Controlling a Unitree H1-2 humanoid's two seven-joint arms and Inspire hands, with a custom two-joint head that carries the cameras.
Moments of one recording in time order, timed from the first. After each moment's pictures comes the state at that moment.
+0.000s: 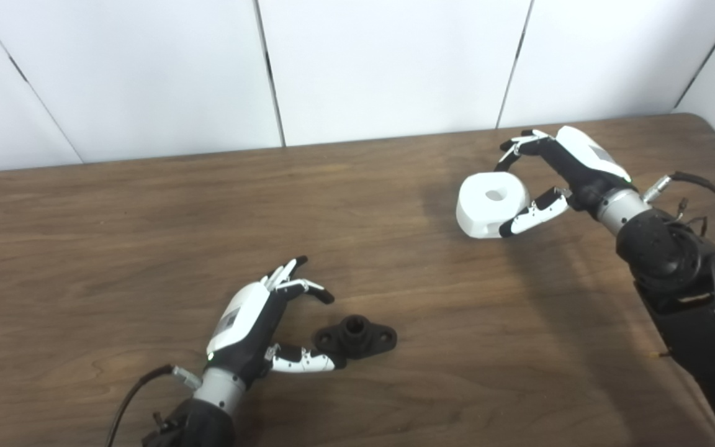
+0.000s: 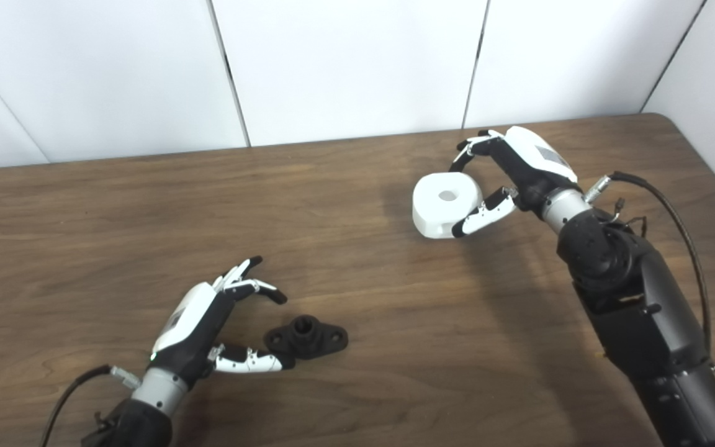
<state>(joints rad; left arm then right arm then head) 0.04 0.15 -0.26 -0.36 0.64 0.25 -0.33 -0.34 -0.53 0.10 -0.18 -0.54 0.31 0.34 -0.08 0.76</state>
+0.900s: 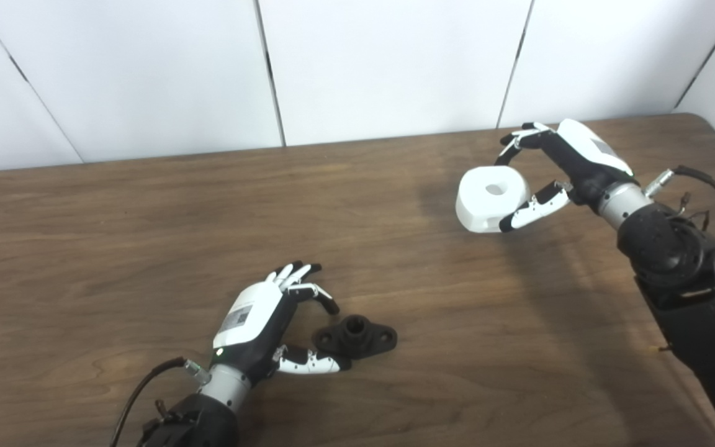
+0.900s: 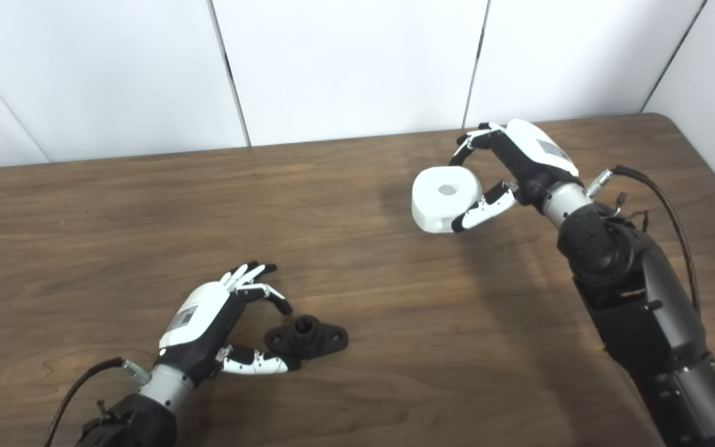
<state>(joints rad) 0.02 0.22 -0.37 -0.31 0.76 0.18 -0.25 -0.36 -0.53 0.10 -0.19 -0.54 0.33 0.34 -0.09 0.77</state>
